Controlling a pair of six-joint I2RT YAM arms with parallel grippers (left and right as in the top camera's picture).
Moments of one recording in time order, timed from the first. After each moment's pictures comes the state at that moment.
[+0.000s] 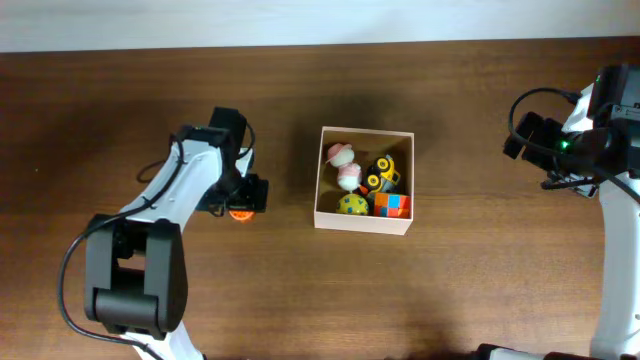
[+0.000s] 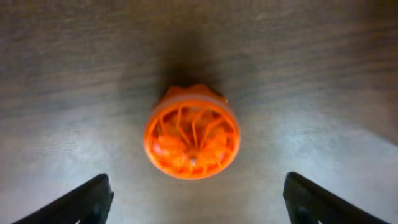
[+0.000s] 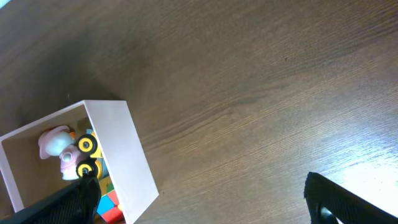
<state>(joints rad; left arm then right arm) -0.18 1.90 1.33 -1.01 0.03 -0.09 -0.26 1.47 1.59 -1.24 -0.10 0.29</state>
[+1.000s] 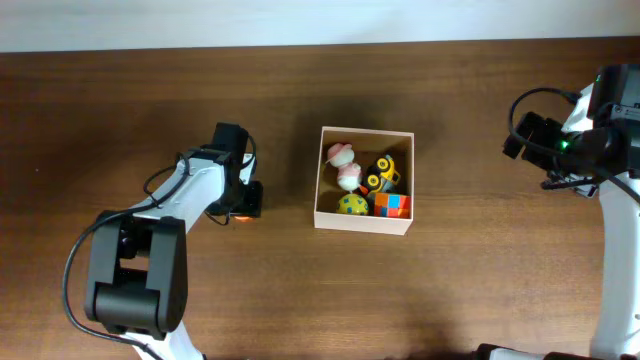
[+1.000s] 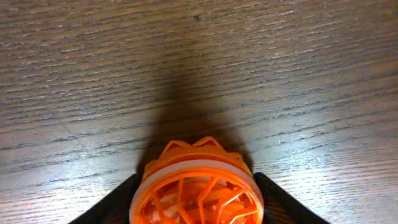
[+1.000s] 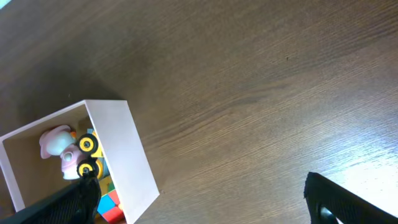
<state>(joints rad) -0.18 1.90 1.17 -0.74 0.03 -0.08 -0.26 1.47 1.59 -1.24 -0.10 0.29</state>
